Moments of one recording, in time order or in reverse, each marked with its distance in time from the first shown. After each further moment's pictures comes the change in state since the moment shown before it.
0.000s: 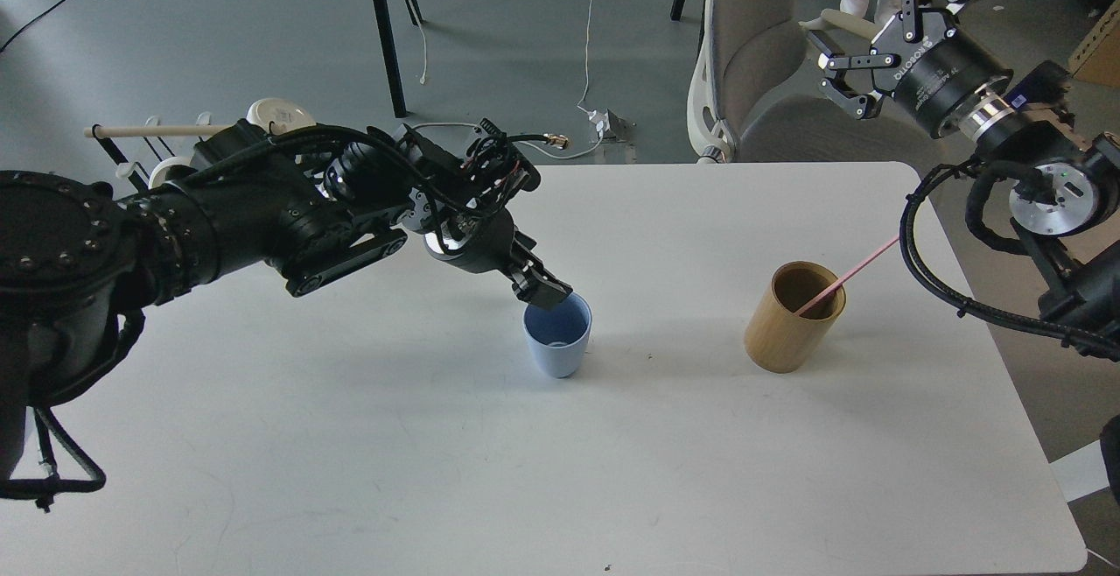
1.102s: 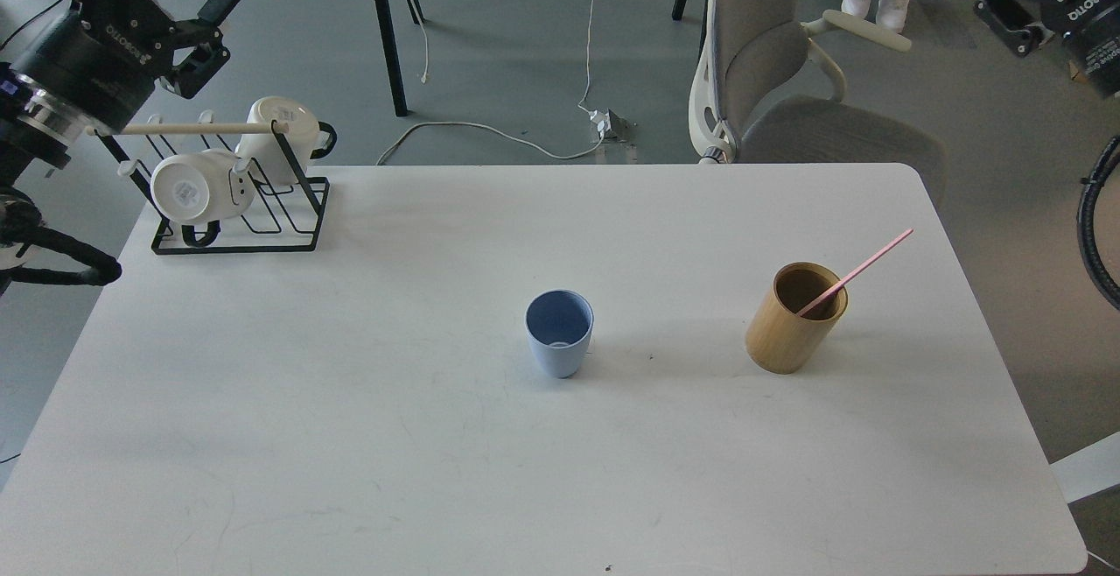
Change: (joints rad) left arm 0.597 0.587 -1.082 -0.228 -1.162 -0.049 0.000; right arm -0.265 -0.464 0.094 0.473 -0.590 -0.377 0.389
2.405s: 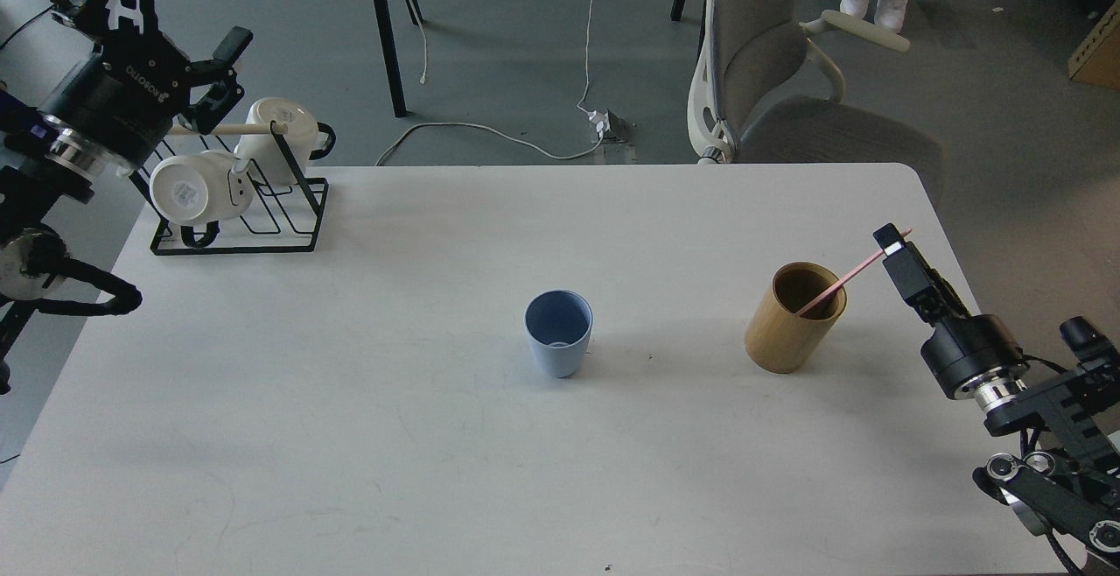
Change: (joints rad) left arm 0.050 -0.037 0.009 0.013 -0.005 0.000 0.000; right arm -0.326 0.296 -0.345 -0.150 -0.368 -0.601 0.012
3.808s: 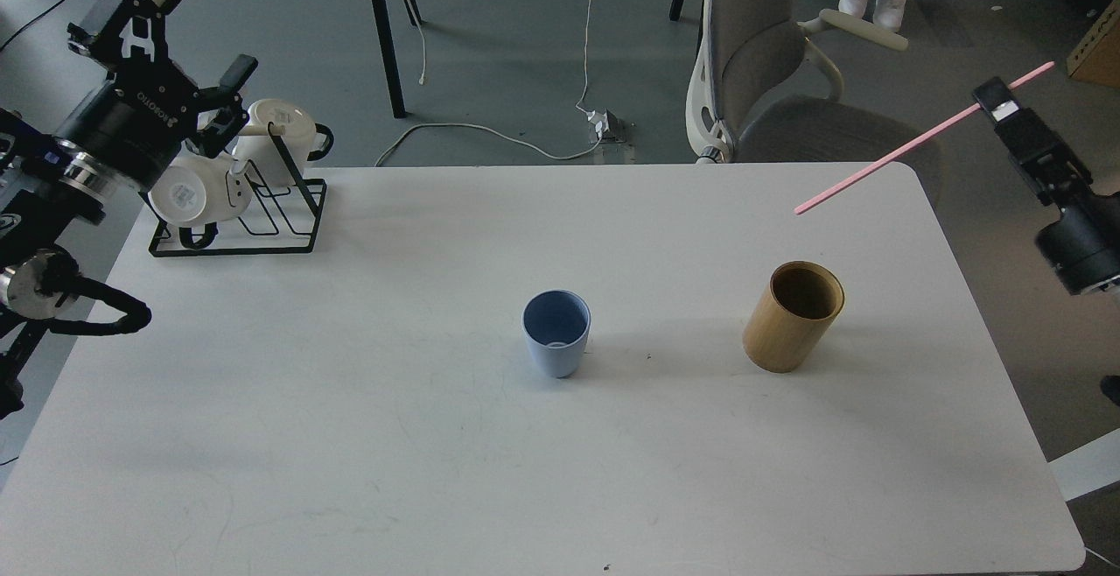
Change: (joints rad) left arm 0.038 -0.031 -0.001 0.055 -0.001 0.000 0.000; right arm 0.113 -0.431 0.064 0.454 0.176 0.000 0.000
